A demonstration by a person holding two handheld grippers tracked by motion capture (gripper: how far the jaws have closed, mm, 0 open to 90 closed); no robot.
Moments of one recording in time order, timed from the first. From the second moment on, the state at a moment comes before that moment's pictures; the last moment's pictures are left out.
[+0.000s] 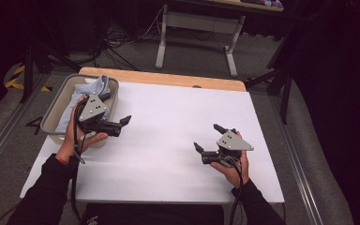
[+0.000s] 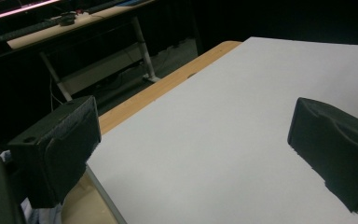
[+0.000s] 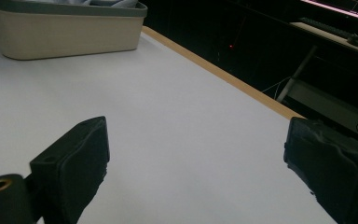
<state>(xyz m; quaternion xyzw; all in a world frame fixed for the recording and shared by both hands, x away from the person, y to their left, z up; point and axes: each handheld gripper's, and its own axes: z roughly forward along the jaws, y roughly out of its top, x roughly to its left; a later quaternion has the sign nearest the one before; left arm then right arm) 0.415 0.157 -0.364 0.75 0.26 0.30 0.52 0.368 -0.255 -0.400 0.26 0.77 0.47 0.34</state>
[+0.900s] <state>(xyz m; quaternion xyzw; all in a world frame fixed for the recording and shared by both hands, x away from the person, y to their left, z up) 0.395 0.137 -0.372 0.75 0.23 0.29 0.54 0.358 -0.256 -0.404 0.26 0.77 0.47 0.34</state>
